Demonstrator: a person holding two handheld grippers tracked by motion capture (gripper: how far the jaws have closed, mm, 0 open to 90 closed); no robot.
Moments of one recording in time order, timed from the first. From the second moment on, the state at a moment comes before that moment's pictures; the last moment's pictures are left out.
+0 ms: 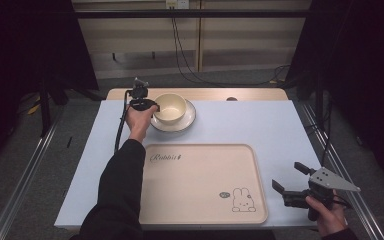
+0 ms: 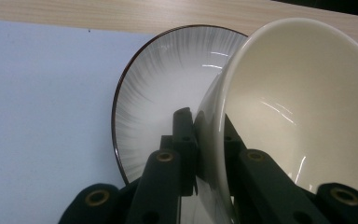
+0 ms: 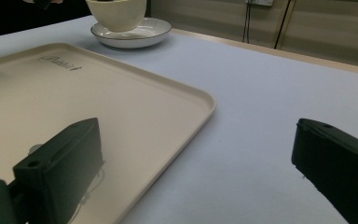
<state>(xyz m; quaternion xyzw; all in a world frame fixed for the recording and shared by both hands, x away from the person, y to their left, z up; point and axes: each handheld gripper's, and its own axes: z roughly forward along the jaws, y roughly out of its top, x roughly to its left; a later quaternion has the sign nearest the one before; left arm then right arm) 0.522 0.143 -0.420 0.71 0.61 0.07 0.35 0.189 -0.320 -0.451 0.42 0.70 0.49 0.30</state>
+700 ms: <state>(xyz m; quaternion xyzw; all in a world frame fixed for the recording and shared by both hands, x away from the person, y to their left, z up) 0.508 0.154 -0.395 0.72 0.58 0.06 0.37 0.188 -0.320 -0.451 0.42 0.70 0.49 0.30</state>
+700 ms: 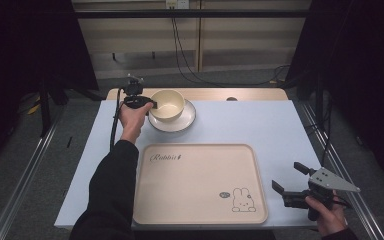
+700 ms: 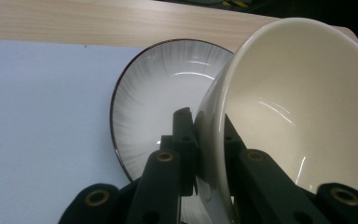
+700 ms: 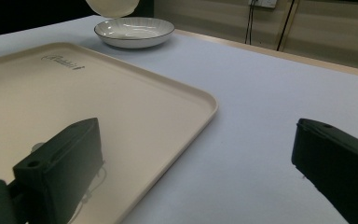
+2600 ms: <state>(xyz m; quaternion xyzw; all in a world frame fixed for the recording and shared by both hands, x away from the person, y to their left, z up) 0.437 0.091 -0.384 0.79 0.47 -0.01 0.38 0.190 -0.319 -0.452 0.41 0.70 0.50 0.30</state>
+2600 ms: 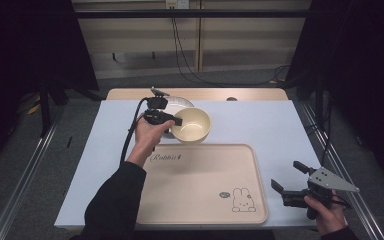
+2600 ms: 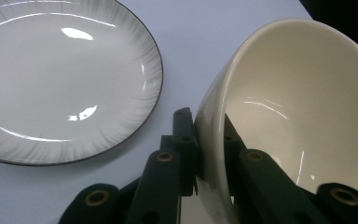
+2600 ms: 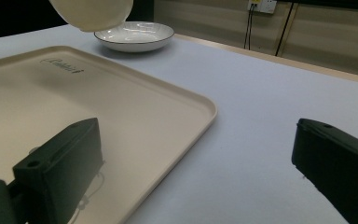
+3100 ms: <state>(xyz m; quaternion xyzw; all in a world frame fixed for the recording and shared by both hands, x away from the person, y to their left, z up) 0.427 0.048 -0.389 0.82 0.43 -0.03 0.37 0.190 -0.319 -0.452 0.41 0.70 0.50 0.30</state>
